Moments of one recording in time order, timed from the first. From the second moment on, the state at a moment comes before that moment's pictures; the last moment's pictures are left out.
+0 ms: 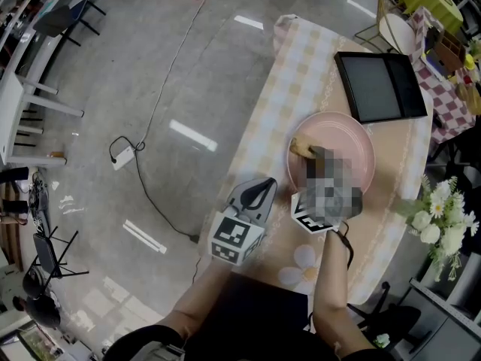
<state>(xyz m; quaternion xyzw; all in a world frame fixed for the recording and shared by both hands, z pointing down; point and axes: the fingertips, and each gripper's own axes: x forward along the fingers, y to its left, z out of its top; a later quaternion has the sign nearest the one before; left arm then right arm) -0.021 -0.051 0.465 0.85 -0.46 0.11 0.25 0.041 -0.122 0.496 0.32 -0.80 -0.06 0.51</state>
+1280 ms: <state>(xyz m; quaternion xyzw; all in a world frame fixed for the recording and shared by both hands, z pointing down) -0.020 -0.018 0.461 0.85 -0.45 0.12 0.24 0.047 -0.064 0.498 0.30 -0.80 -0.04 0.52</state>
